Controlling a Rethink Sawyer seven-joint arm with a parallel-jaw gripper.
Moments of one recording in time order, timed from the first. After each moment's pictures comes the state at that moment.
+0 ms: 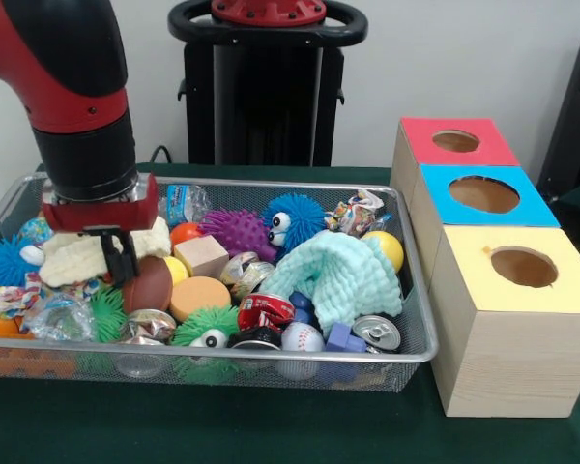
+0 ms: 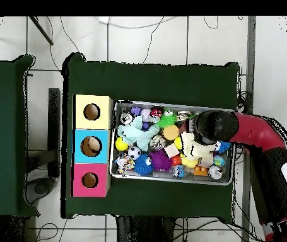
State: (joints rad) arm -0.80 -0.49 0.47 1.41 -0.52 0.83 1.57
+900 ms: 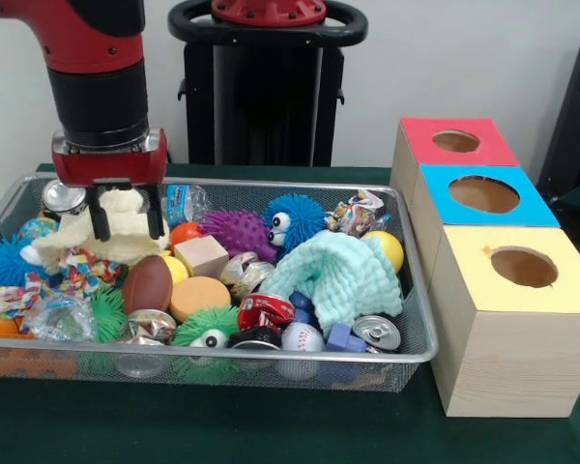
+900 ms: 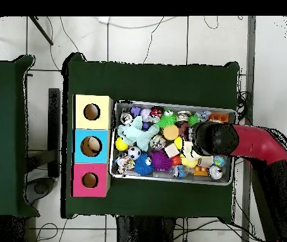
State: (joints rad) arm -0.83 -0.62 0.47 1.58 -0.53 0.73 1.57
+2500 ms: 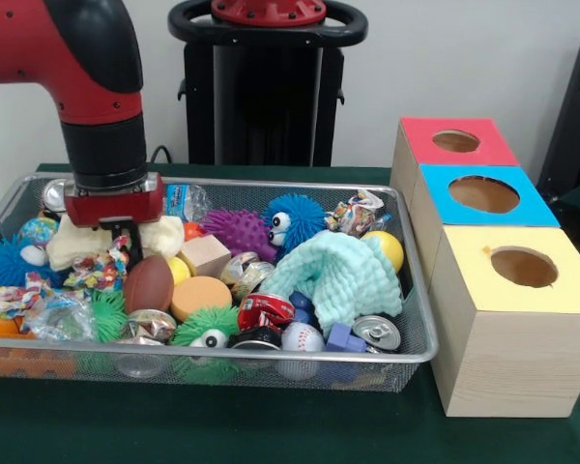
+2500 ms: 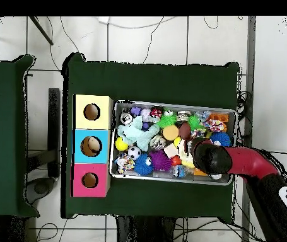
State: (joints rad) arm -0.92 -0.50 0.47 1.67 -0.68 0.45 1.57
